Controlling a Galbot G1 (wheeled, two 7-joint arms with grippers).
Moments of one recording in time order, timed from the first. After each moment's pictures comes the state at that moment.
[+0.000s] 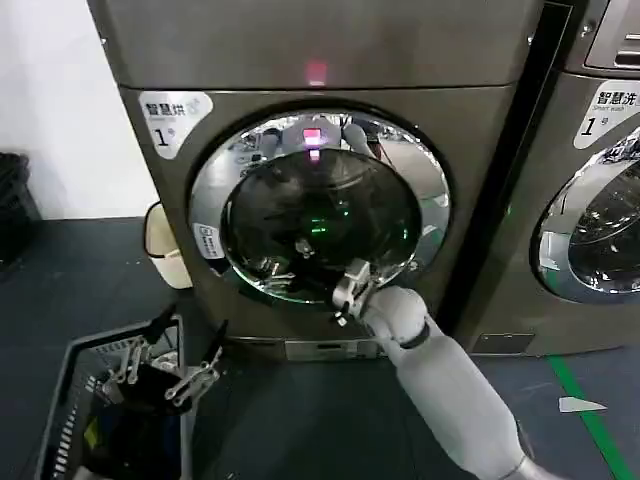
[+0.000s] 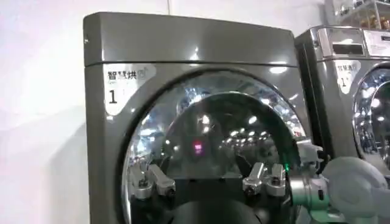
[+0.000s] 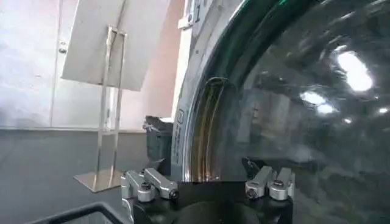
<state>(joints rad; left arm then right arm) 1.84 -1.45 -0.78 -2.52 -0.24 -0.07 0.34 -0.52 1.37 -0.08 1.54 0.35 -0.18 -0.47</state>
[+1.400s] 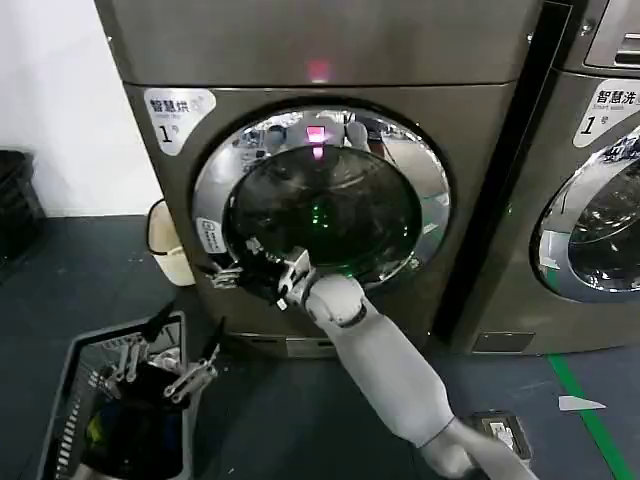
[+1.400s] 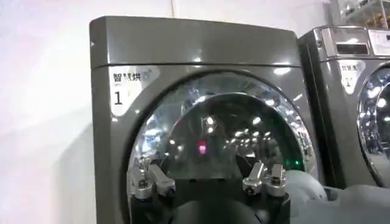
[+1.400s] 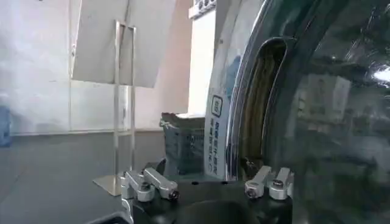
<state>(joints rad) 1.82 -1.45 -0.79 -2.51 -0.24 -0.07 0.32 -0.40 1.55 -0.15 1.28 0.36 -0.18 -0.47</state>
